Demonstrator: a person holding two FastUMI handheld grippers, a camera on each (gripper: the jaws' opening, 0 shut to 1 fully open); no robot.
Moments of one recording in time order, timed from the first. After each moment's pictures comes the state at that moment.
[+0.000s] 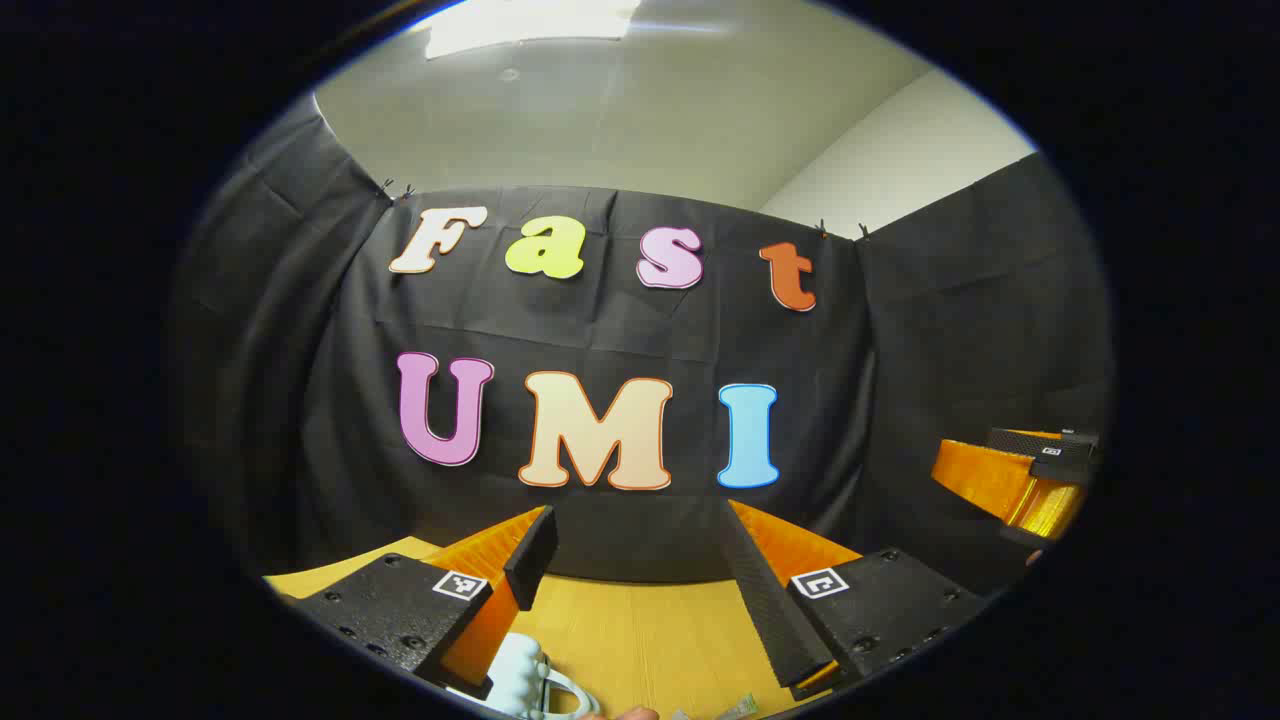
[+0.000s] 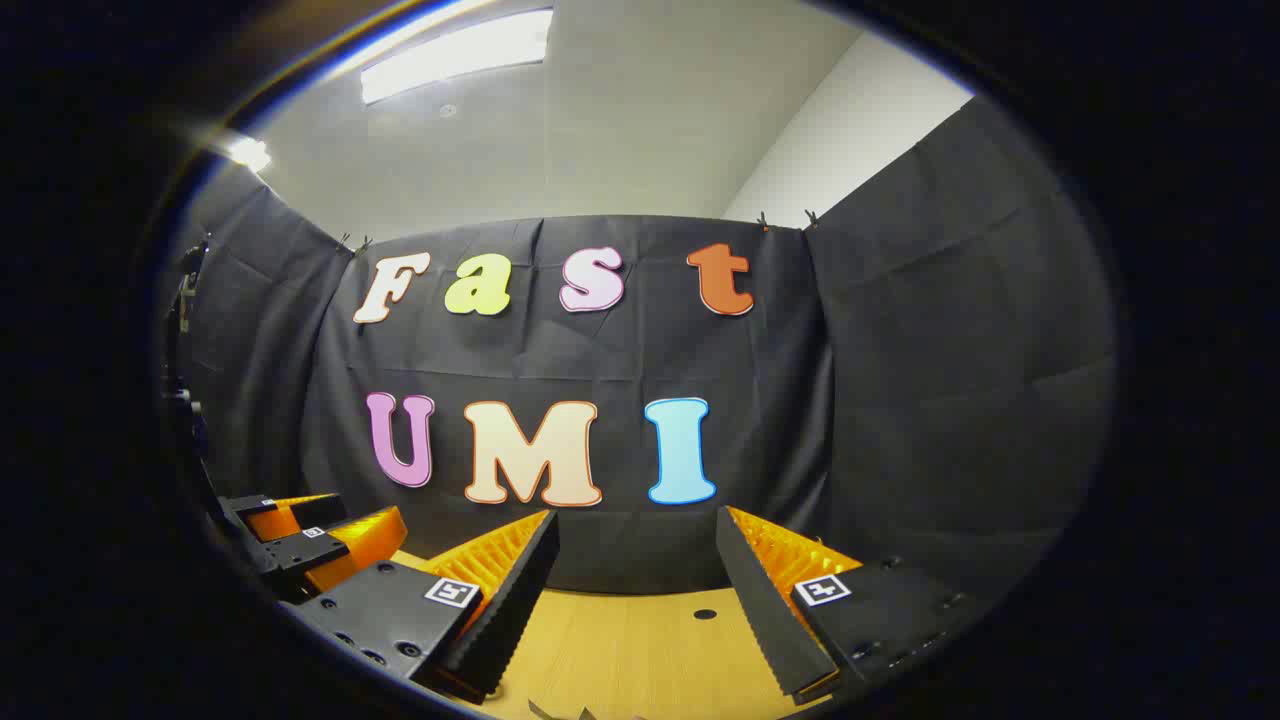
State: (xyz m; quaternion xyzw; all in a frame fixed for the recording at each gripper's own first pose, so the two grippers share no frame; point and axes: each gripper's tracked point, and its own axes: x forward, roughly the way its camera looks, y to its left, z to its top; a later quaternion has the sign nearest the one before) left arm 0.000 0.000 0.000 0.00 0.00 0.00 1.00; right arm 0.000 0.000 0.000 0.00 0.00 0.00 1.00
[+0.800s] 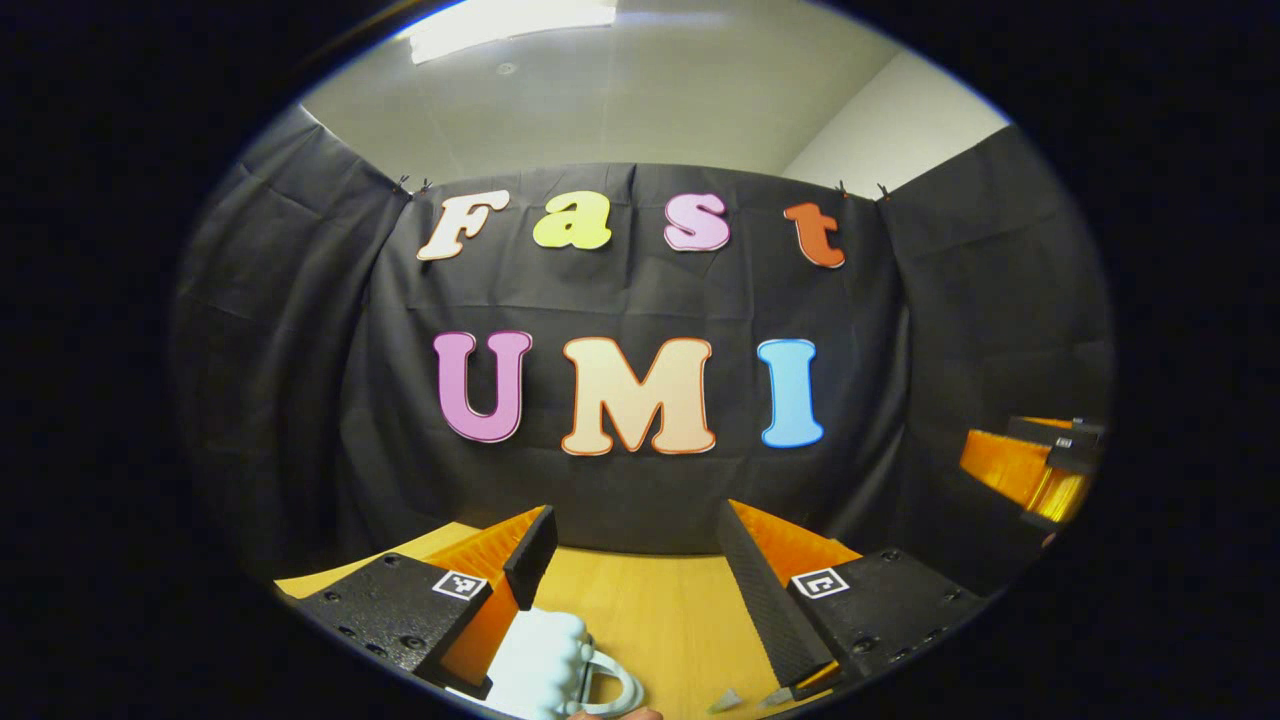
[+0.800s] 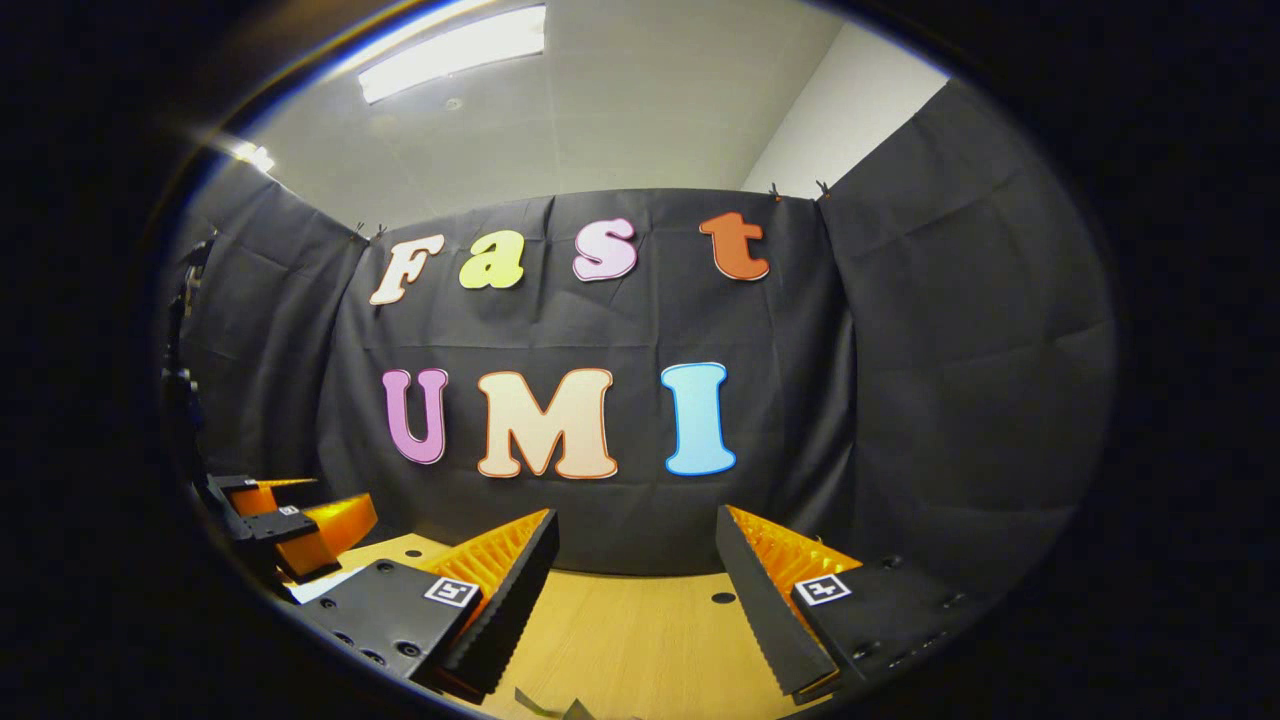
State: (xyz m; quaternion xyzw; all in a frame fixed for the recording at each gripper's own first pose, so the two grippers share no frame) left arm -0.009 0.045 -0.067 0.05 0.05 0.05 1.00; right arm 0.013 0.001 -0.067 0.01 0.02 0.04 1.00
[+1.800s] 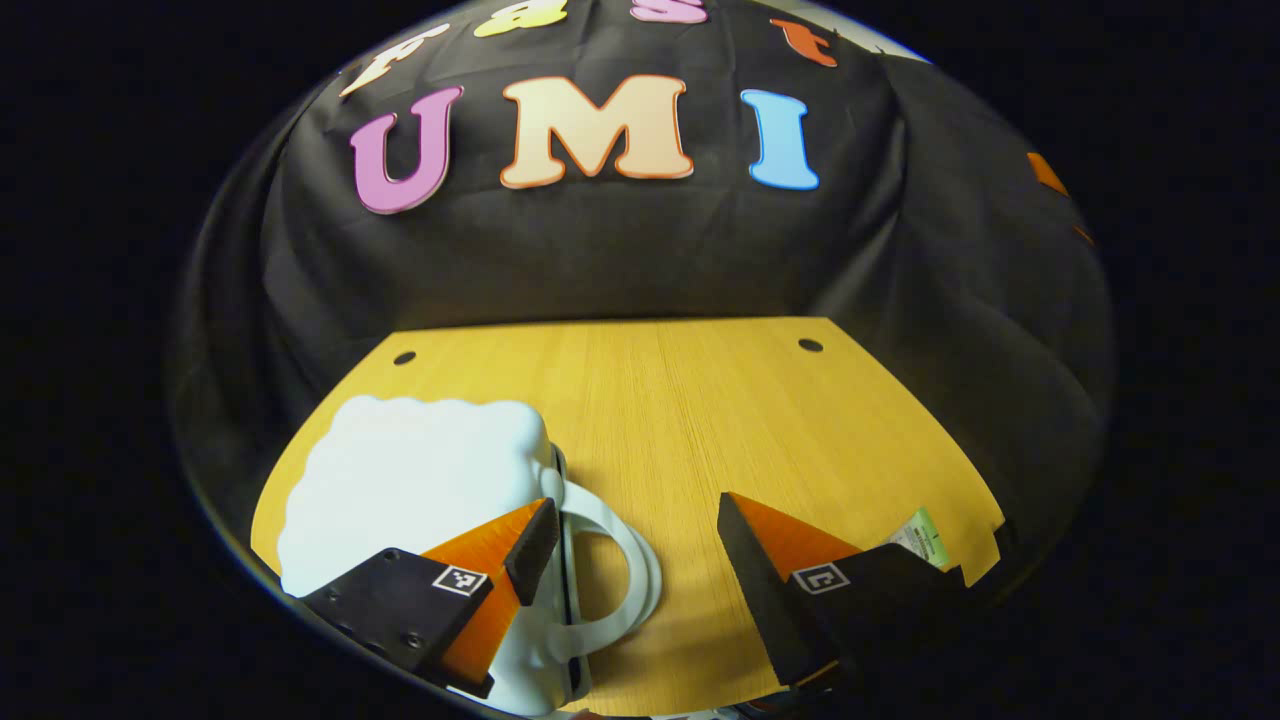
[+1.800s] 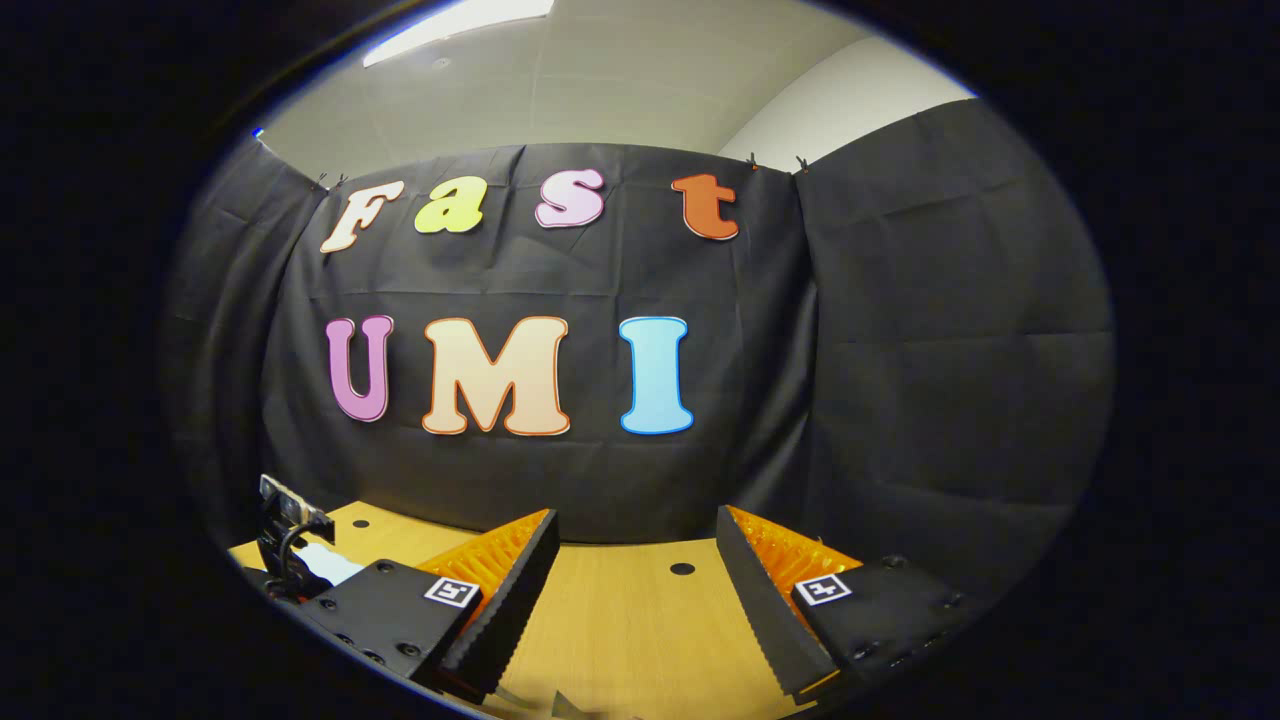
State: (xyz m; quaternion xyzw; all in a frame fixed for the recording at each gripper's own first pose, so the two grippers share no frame) left arm -0.037 0.056 -0.321 0.02 0.40 -0.01 0.92; right arm 0.029 -0.016 -0.106 -0.03 0.09 -0.05 0.99
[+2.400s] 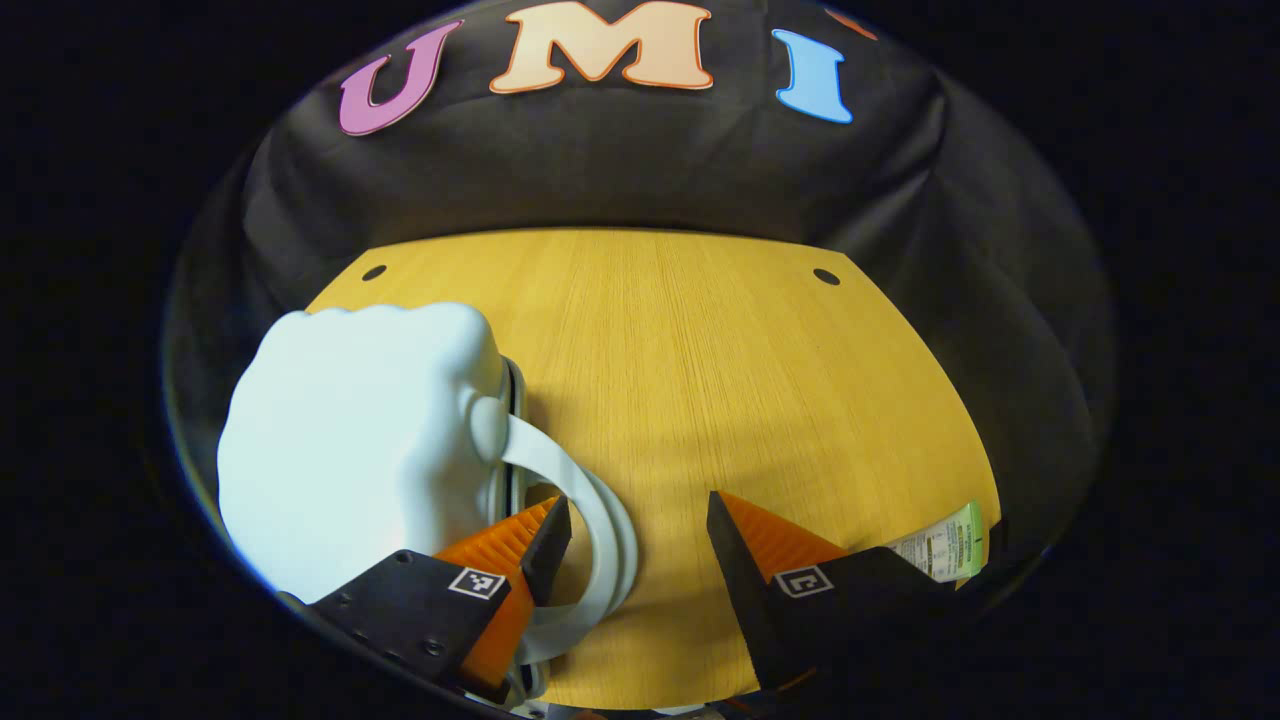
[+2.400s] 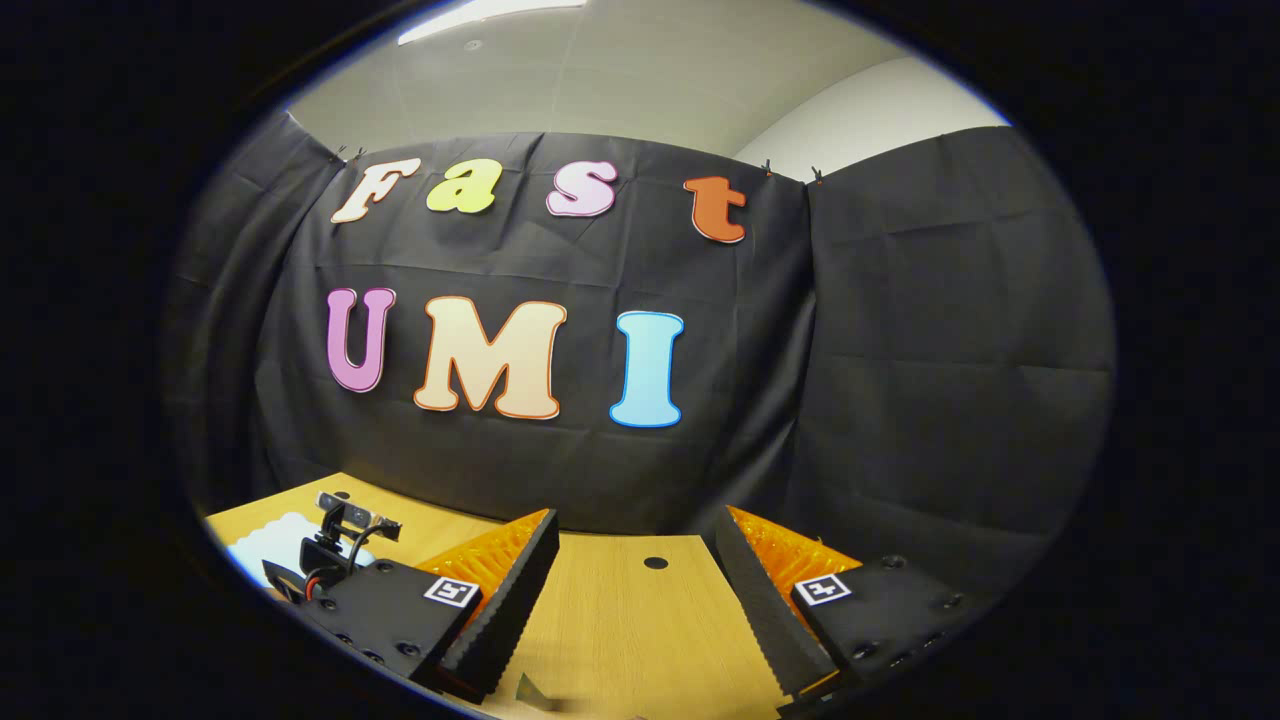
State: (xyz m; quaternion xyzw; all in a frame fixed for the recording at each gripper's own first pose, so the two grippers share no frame) left arm -0.043 0.044 -0.385 -0.02 0.51 0.00 0.86; right arm 0.014 -0.023 -0.106 -0.08 0.10 -0.05 0.99
